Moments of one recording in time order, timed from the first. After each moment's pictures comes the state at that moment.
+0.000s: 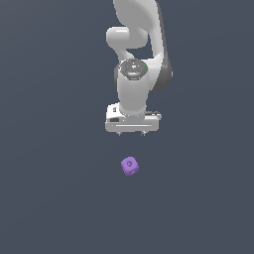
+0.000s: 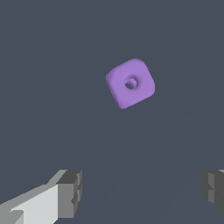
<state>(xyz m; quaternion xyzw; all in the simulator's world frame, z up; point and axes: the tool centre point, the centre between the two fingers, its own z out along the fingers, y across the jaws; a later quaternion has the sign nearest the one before) -0.012 0.020 0.165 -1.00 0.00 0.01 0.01</state>
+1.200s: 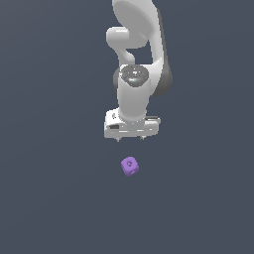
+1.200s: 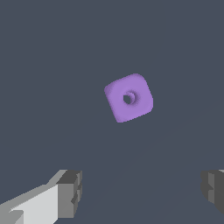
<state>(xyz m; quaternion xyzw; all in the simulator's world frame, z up) 0.010 0.015 0.160 -1.00 -0.04 0.01 -0.01</state>
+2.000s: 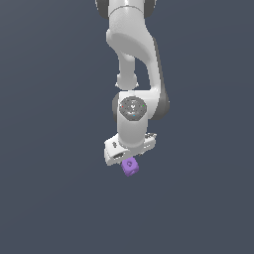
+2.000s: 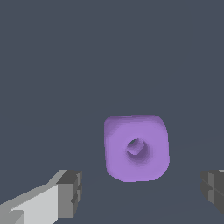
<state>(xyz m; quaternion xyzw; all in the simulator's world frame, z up) 0.066 0.013 0.102 -0.98 -0.20 0.00 0.00</state>
